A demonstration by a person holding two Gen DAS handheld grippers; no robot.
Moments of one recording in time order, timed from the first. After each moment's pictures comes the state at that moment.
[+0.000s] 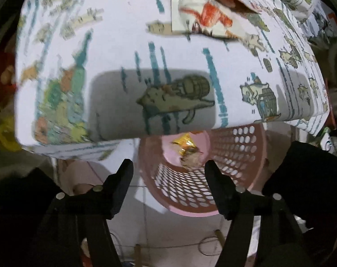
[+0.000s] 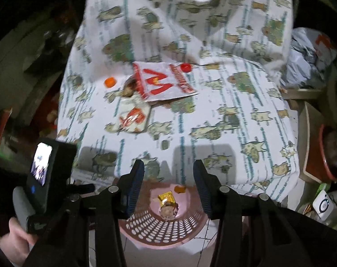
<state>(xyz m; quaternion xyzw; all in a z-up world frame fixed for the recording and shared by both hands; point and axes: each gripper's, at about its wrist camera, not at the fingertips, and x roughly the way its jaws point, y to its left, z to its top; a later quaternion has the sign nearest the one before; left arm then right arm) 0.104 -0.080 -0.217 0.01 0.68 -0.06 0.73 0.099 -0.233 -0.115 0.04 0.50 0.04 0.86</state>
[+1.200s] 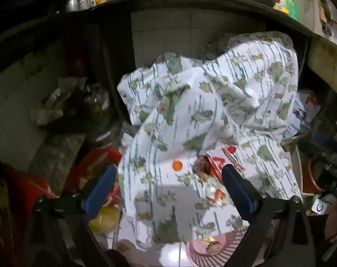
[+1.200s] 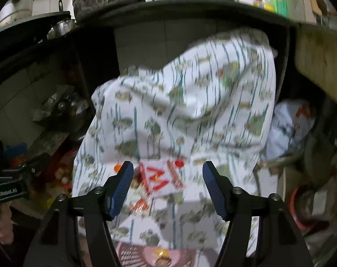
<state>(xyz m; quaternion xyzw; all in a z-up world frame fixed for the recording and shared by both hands) 0.130 -0.019 0.055 0.04 0.38 -0.02 0.93 0.126 -0.224 0.046 -0.01 0.32 0.03 0.95</state>
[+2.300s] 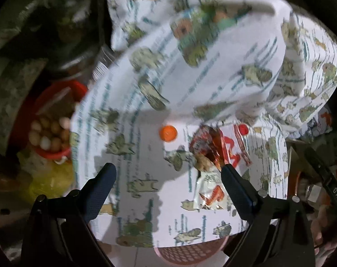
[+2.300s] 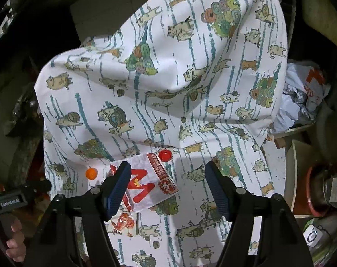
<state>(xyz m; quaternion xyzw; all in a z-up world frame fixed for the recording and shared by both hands) 0.246 0.010 -0.079 -0.12 0.57 -0.04 0.81 0.240 -0.251 -0.038 0.06 0.44 -0.02 0.90</state>
